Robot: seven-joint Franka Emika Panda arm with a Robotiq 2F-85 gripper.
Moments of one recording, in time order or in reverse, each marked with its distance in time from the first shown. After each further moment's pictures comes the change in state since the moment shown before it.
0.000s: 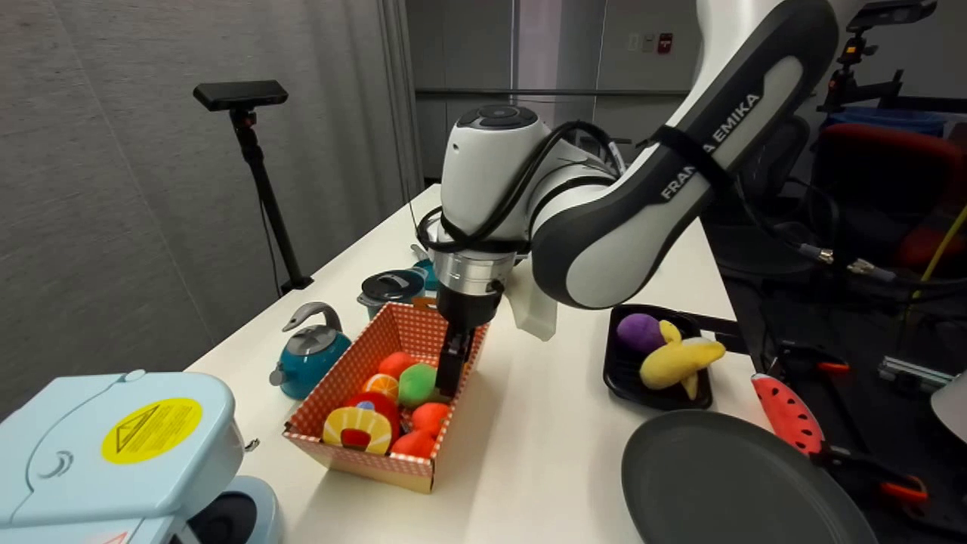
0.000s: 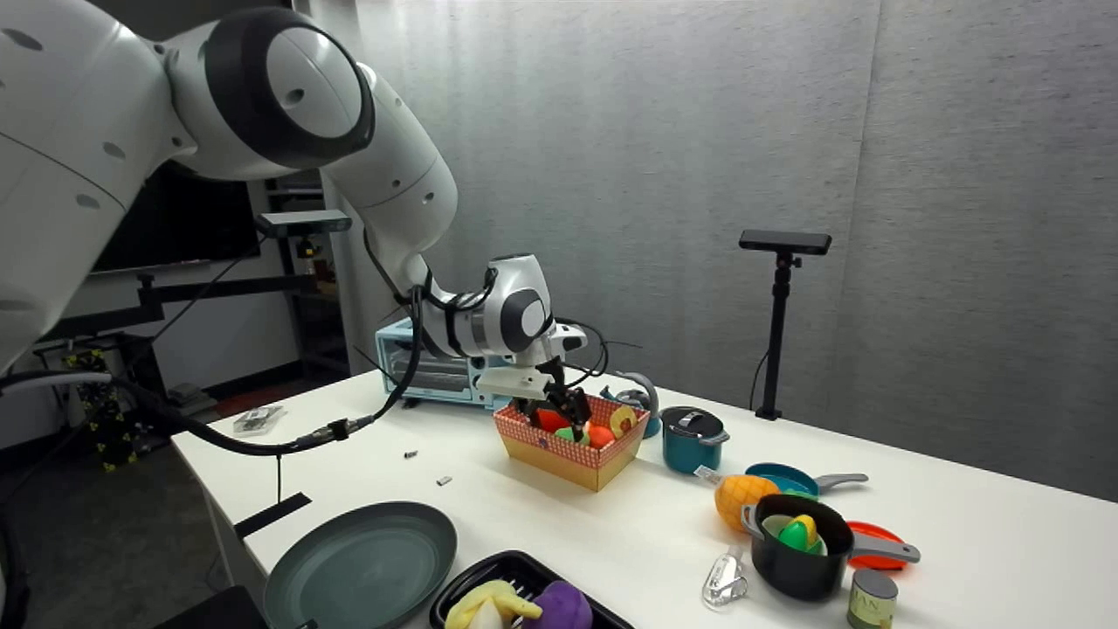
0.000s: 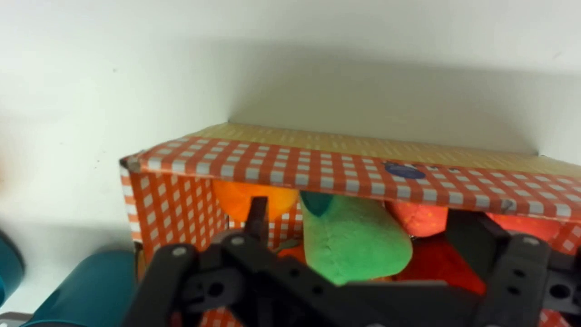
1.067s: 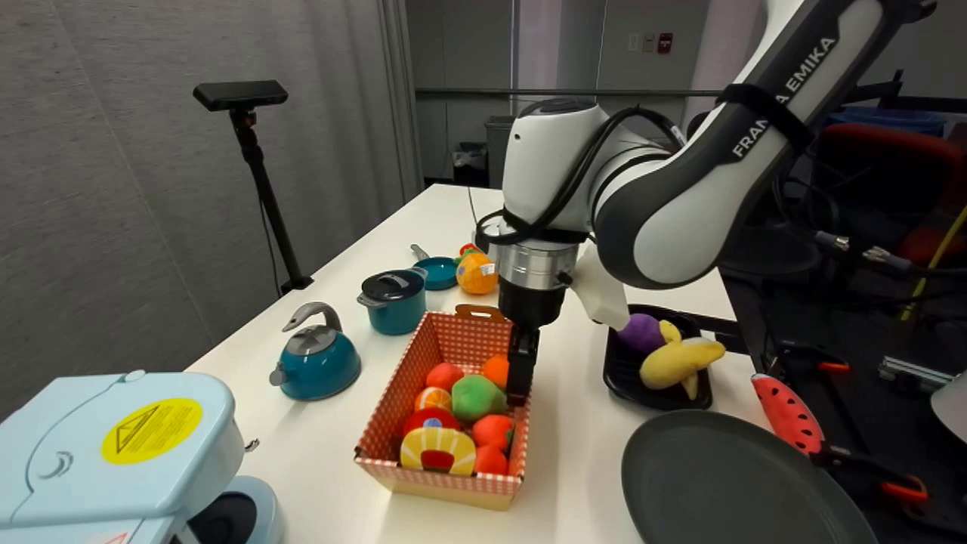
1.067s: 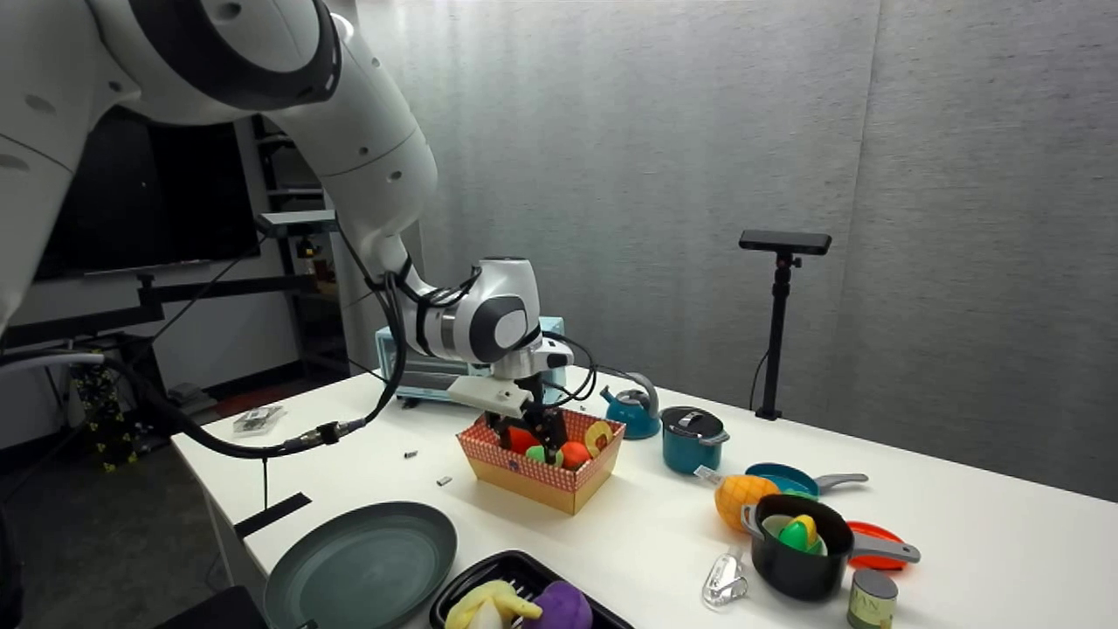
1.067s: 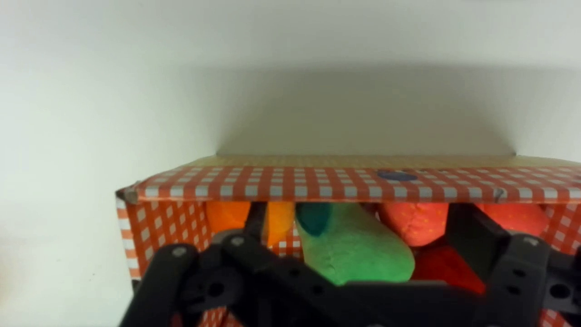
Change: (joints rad) arm -0.097 -0.157 0.093 -0.255 0.122 0.000 -0.127
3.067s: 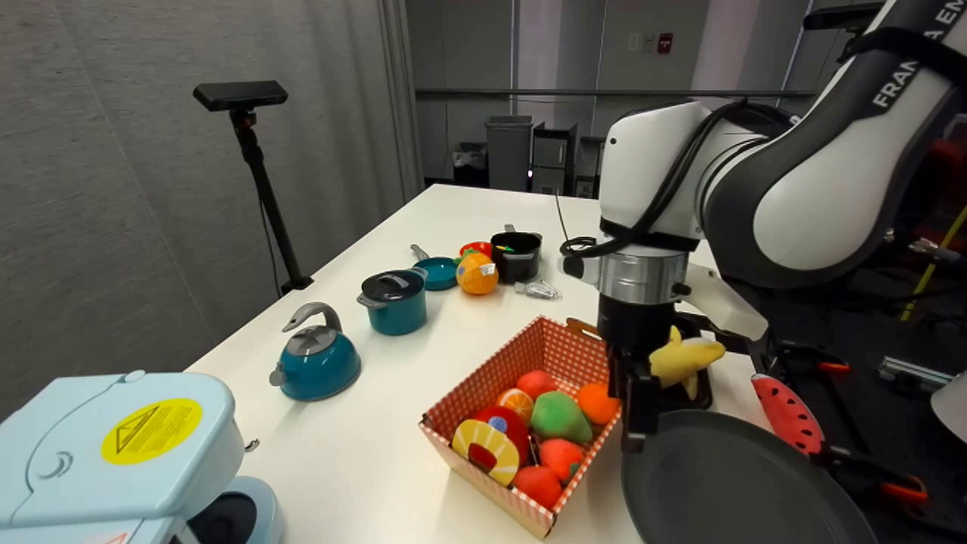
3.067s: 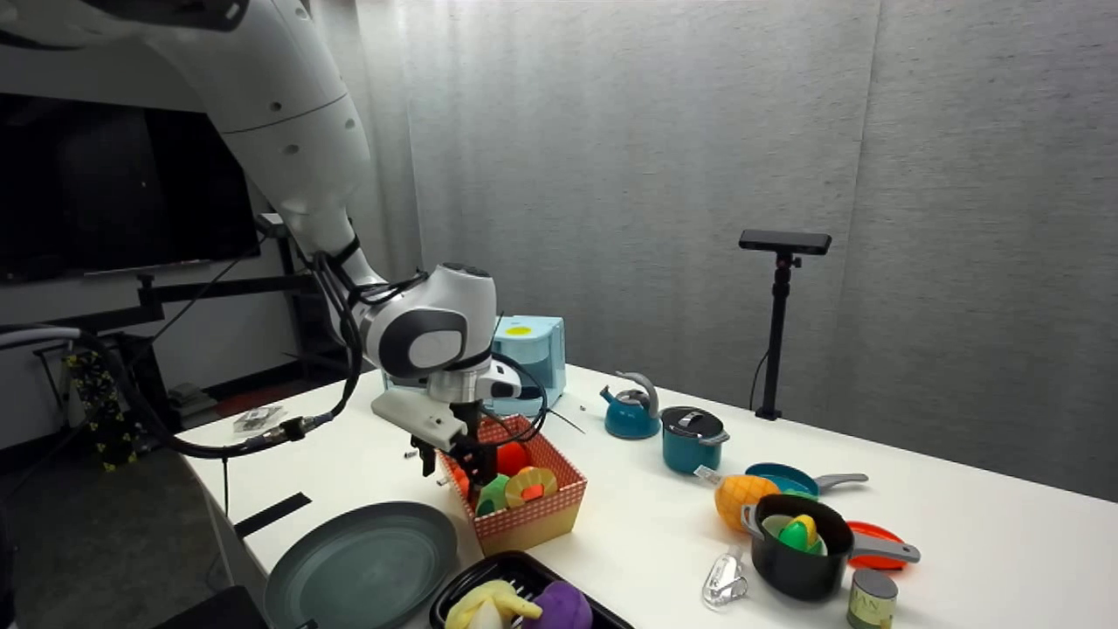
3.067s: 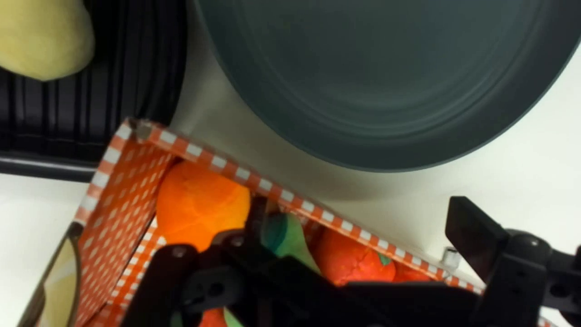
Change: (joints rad) arm -0.082 -0.214 0.157 -0.339 0.347 0.000 -0.269
